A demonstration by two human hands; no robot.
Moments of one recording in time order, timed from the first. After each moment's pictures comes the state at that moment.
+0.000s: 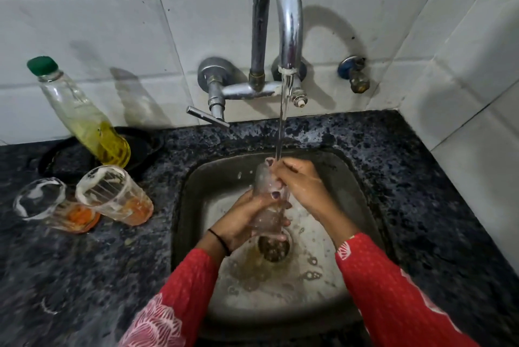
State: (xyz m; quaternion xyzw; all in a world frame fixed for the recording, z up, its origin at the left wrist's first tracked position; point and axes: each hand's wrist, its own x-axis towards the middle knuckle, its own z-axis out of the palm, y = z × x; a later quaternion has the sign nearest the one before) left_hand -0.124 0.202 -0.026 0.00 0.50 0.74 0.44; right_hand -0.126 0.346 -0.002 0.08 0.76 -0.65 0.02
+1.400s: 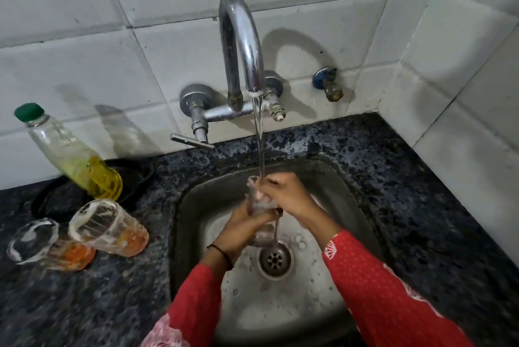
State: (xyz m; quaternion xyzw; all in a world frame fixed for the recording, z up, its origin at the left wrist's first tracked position) left_hand -0.129 0.214 -0.030 0.02 0.66 0.66 0.36; right_hand -0.127 0.345 0.000 0.14 0.78 -0.61 0.05
